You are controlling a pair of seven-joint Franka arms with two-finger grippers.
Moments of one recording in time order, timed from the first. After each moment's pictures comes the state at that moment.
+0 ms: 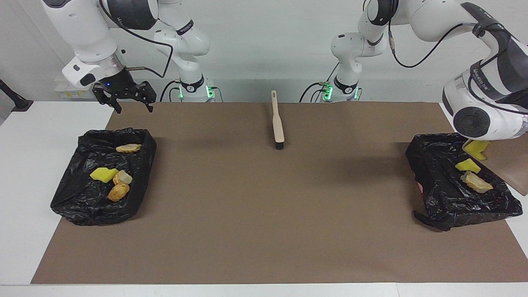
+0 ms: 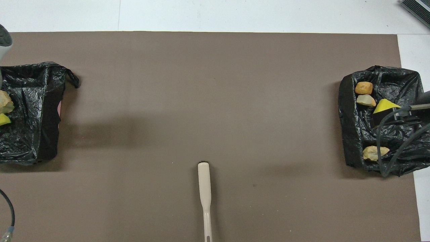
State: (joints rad) left arm -0.02 0.37 0.04 -1.45 1.22 1.45 1.09; right arm -0.12 -0.03 0.09 -1.64 -0.01 1.54 -0.07
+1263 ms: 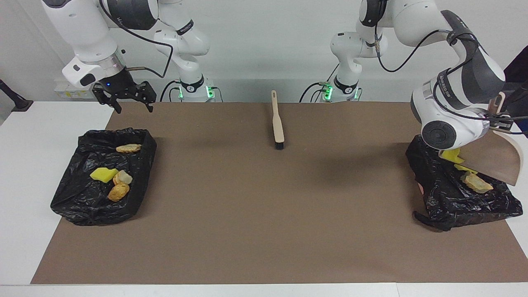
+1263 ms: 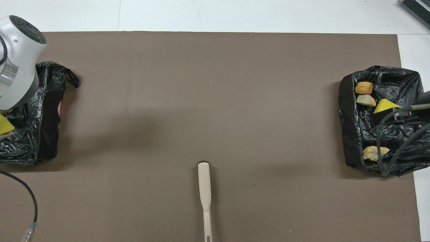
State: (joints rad) left arm -0.12 0.39 0.06 -1.45 1.15 1.21 0.76; right arm -0.12 -0.03 0.09 -1.64 -0.01 1.54 -0.07
